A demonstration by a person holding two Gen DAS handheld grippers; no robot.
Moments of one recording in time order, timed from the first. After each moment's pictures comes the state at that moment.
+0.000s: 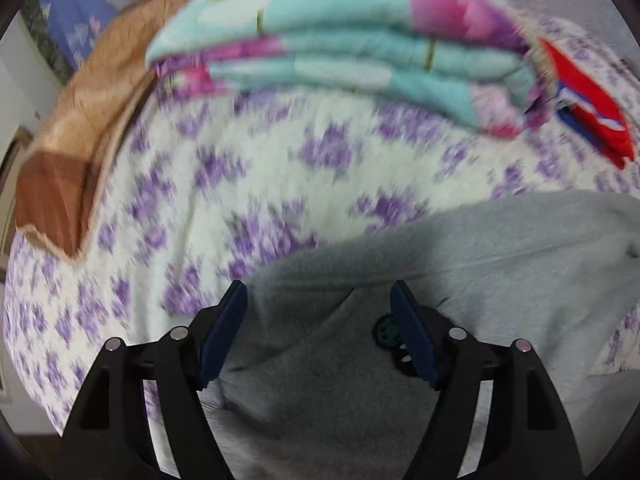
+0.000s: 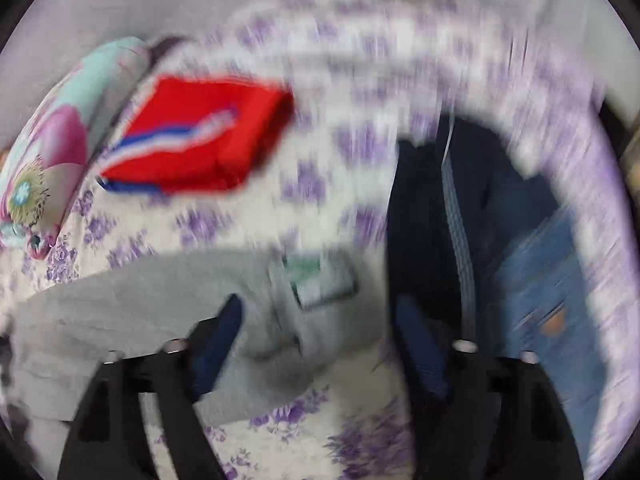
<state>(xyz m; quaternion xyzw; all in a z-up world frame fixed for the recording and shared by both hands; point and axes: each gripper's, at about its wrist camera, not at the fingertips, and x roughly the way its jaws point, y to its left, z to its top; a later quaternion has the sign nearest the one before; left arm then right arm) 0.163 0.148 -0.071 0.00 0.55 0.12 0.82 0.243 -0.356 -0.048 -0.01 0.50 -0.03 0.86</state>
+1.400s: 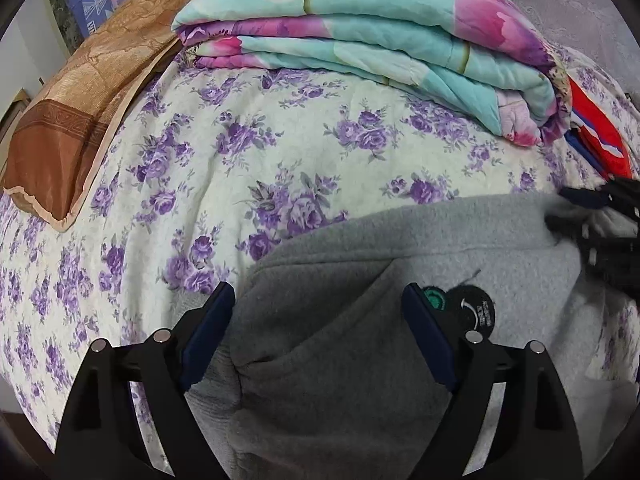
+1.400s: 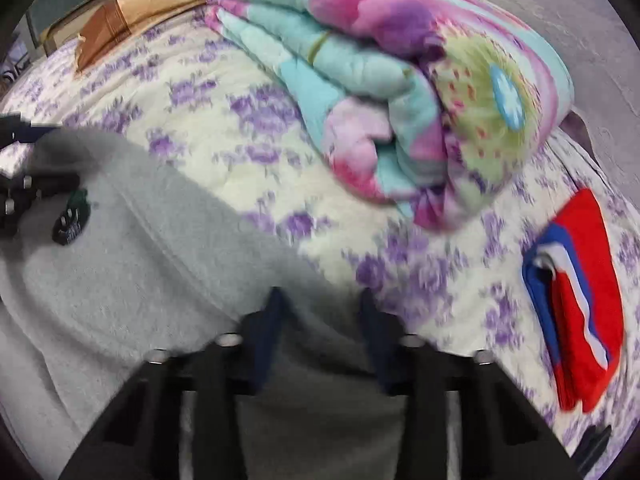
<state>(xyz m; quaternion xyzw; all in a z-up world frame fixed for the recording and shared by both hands) 0.141 0.180 -0.103 -0.06 0.54 0.13 0.83 0.278 -0.003 -0.112 -0.30 0.46 0.34 0.76</state>
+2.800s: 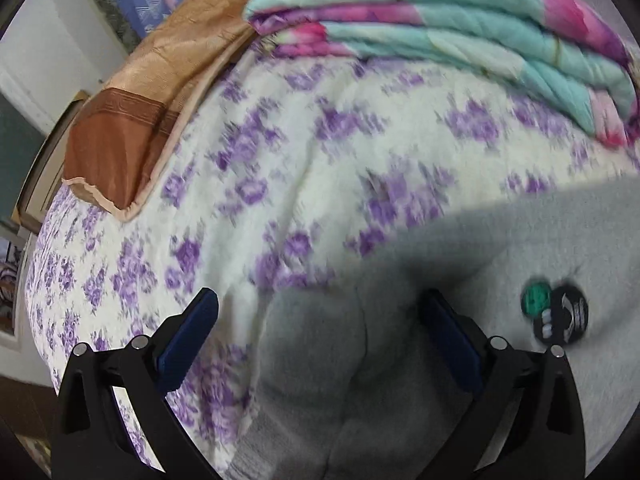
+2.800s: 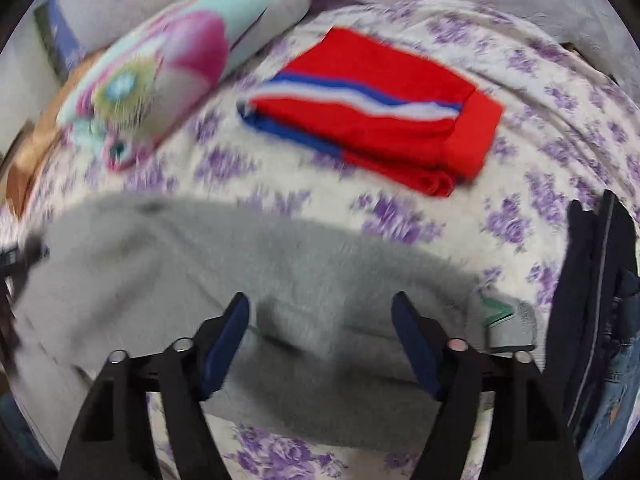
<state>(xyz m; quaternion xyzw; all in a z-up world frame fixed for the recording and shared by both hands) 0.137 0.214 -0.115 -0.02 0.53 0.27 0.80 0.297 -0.256 -0.090 -0.09 0.53 0.17 0.82</state>
